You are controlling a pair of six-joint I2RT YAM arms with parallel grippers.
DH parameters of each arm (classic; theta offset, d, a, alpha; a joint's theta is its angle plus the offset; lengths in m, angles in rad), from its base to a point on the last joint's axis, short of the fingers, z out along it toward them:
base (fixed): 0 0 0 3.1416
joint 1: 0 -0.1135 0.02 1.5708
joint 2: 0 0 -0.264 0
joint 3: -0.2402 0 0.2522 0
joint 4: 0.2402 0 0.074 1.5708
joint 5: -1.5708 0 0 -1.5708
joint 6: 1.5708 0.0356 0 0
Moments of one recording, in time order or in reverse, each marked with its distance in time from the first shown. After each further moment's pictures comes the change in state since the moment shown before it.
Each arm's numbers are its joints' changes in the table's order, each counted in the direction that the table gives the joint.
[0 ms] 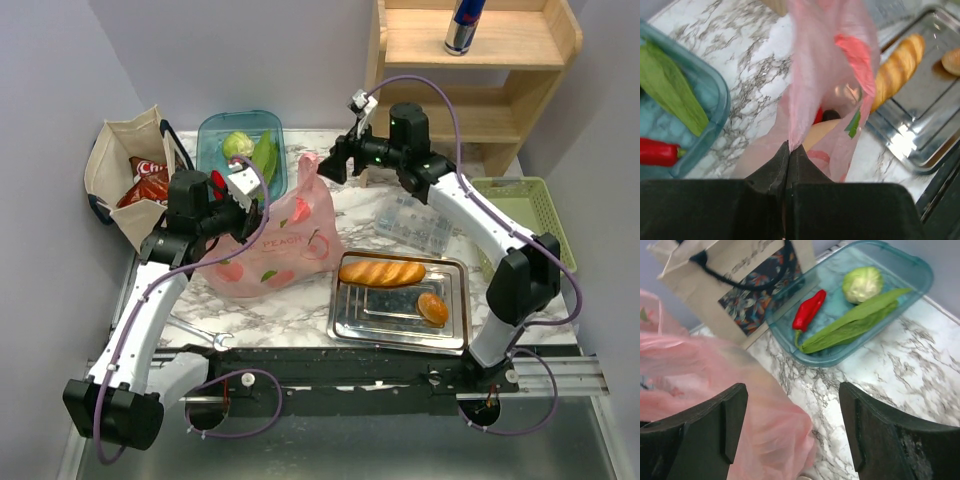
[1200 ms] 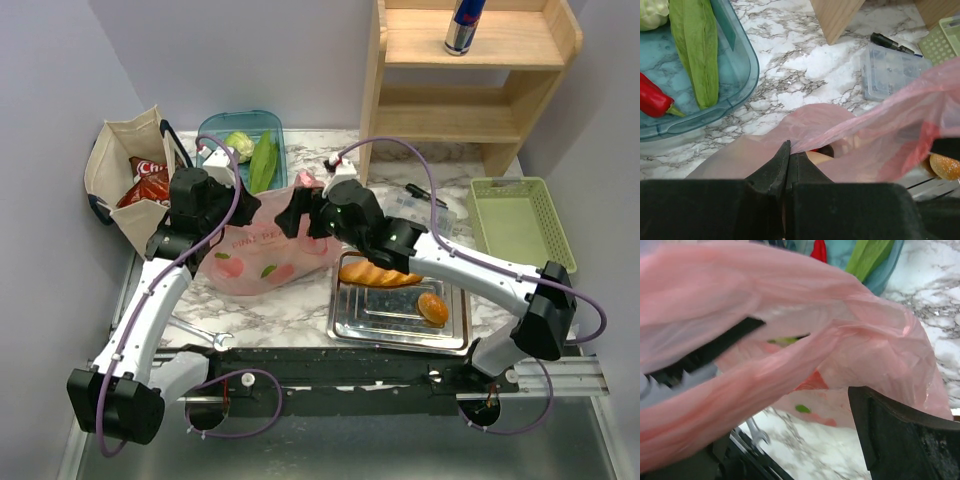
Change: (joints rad) left arm -0.001 0.018 0.048 -0.194 0.329 -0.588; right arm -0.490 -0.219 0.292 0.060 -0.877 0.587
